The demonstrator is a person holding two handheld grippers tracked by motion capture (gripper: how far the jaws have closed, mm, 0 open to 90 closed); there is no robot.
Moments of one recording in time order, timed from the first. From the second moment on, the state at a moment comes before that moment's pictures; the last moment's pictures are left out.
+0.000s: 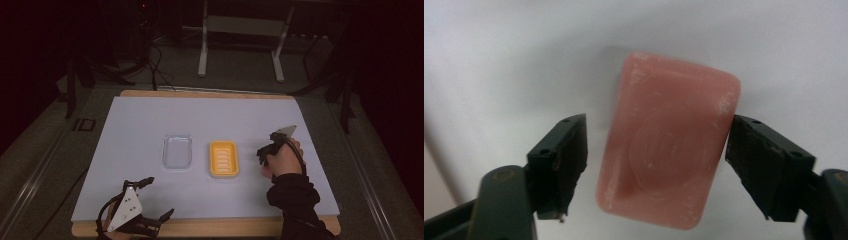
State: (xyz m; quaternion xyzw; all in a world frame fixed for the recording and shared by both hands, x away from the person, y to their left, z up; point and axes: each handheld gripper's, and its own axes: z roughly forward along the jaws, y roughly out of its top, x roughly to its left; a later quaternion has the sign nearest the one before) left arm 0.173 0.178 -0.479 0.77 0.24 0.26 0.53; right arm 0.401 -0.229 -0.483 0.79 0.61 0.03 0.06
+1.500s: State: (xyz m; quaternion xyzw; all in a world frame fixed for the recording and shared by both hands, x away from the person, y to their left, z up) left arm 0.173 0.176 -0.480 0.78 0.24 0.26 0.52; right arm 0.400 -0.225 -0.440 0.73 0.68 0.05 0.06
